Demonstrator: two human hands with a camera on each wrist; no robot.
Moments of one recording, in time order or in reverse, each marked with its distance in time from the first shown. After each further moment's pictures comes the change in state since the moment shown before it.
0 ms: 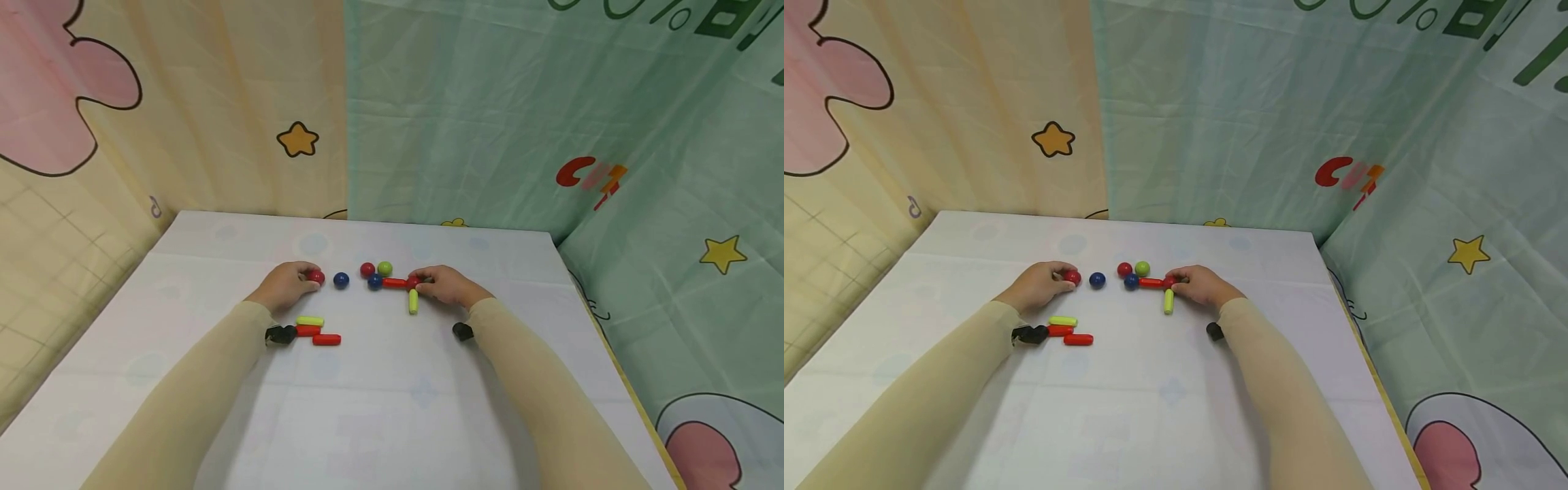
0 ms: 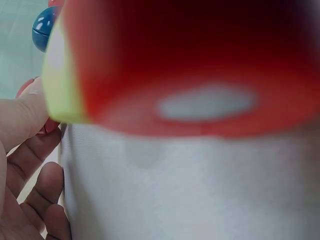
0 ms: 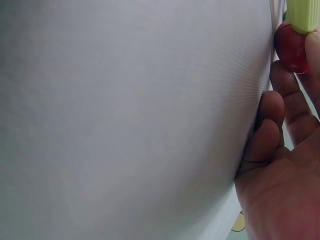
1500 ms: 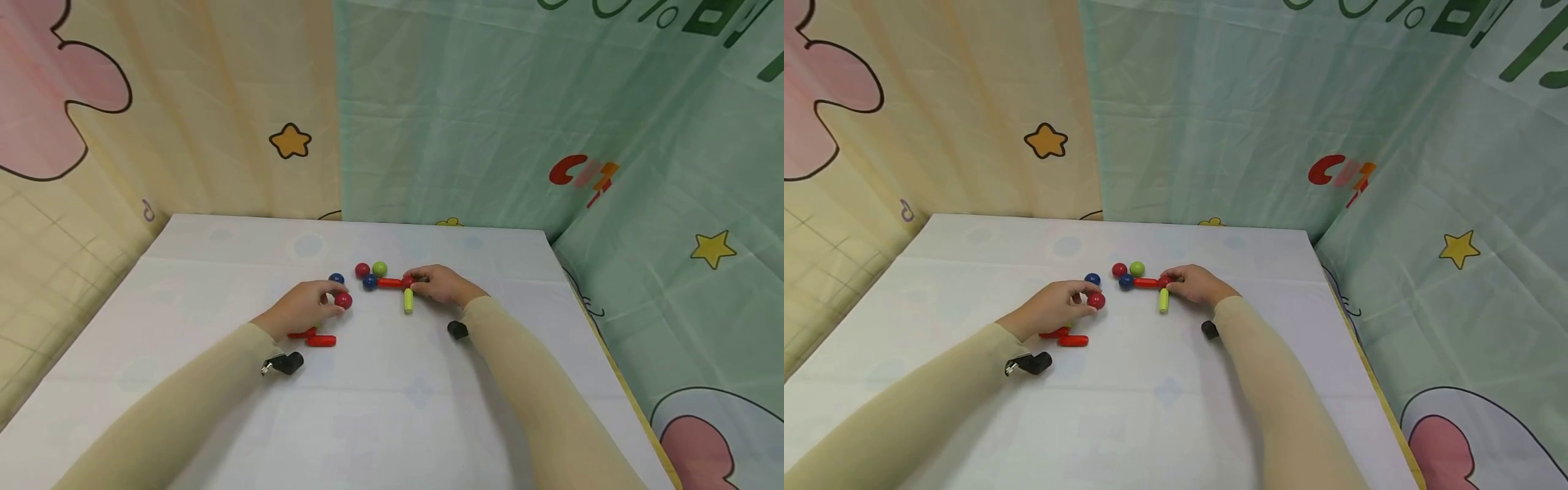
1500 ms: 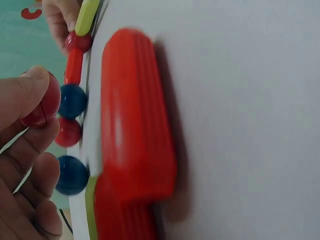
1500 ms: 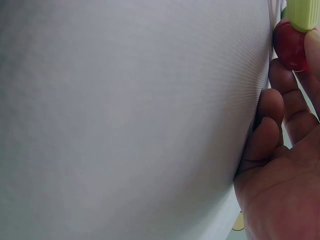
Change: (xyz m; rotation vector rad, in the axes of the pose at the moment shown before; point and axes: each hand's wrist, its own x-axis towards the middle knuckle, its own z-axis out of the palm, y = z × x) left_hand -0.038 0.045 0.029 0.059 -0.098 0.223; right_hand -0.002 -0.004 0.000 0.003 -0.010 0.009
